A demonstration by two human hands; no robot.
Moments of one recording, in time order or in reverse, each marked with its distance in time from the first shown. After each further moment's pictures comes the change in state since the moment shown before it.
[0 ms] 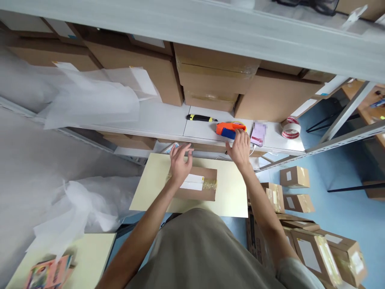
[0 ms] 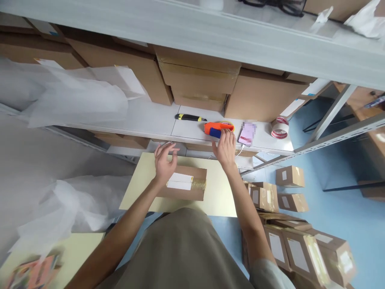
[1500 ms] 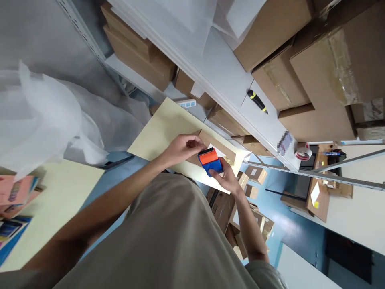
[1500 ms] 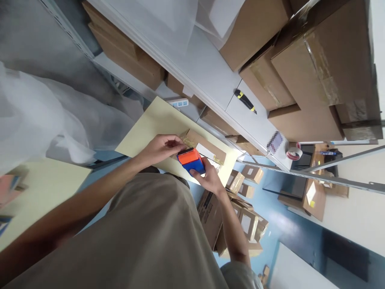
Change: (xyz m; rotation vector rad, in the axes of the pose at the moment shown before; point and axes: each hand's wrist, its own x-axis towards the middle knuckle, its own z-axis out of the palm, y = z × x) left_hand -0.074 -0.096 -0.173 -0.978 -0.434 -0.694; right_hand -0.127 -0.249 -0.016 0.495 -0.954 0.248
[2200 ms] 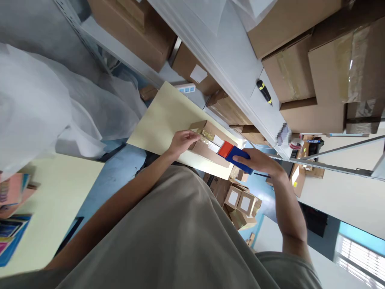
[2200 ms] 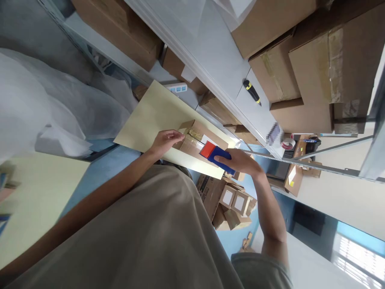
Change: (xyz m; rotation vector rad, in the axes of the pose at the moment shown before) left_hand 0.014 -0.104 -0.017 -0.283 0.266 -0.174; right_hand 0.018 -0.099 -0.088 -0.489 -0.365 0.461
